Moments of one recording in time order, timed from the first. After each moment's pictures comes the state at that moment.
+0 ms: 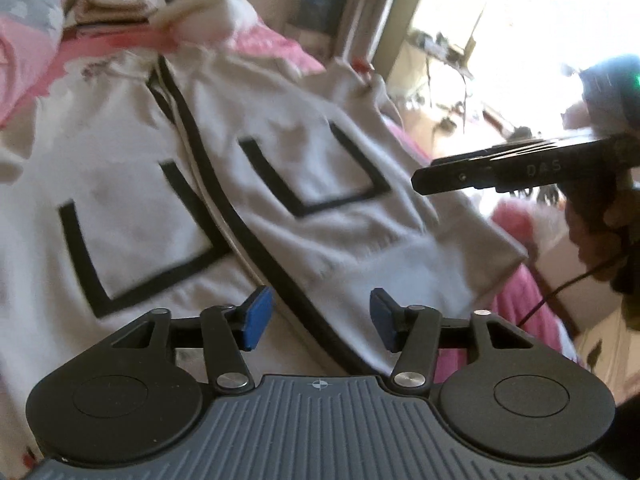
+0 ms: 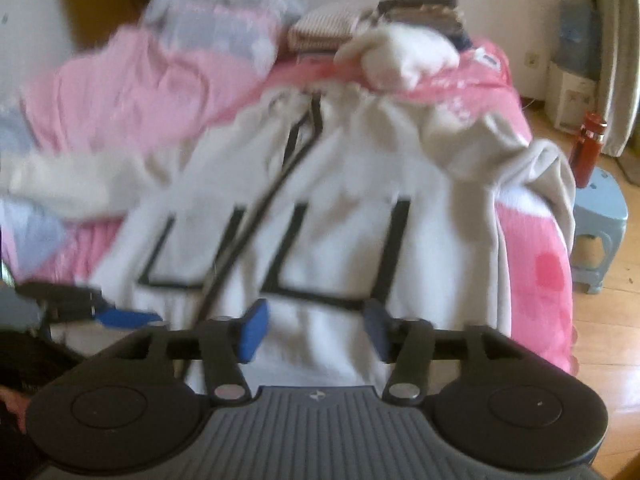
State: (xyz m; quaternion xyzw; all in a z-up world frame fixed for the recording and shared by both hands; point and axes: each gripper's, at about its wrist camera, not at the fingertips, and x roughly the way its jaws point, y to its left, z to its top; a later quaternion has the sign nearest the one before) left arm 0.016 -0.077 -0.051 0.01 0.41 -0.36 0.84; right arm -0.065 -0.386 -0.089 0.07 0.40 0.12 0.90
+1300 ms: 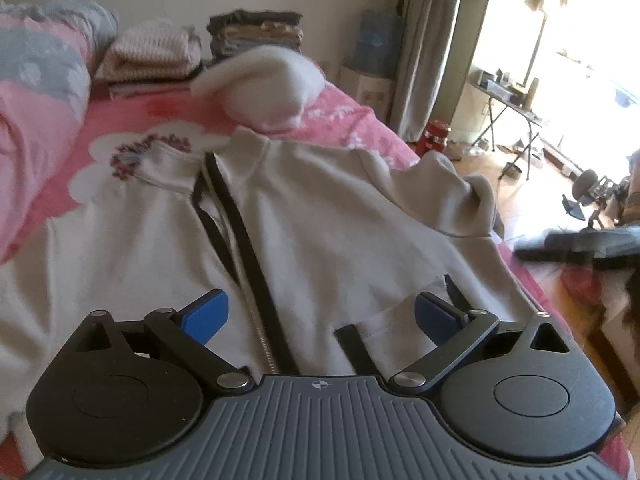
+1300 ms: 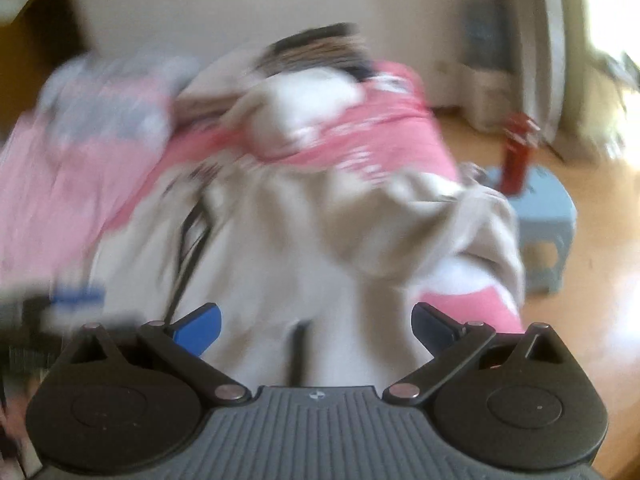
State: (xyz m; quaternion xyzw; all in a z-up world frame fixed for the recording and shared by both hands) left arm 0.158 -0.134 -0.039 0.04 0.37 -0.30 0.88; right arm 0.034 -0.460 -0.094 0.16 0.36 -0.02 0.92
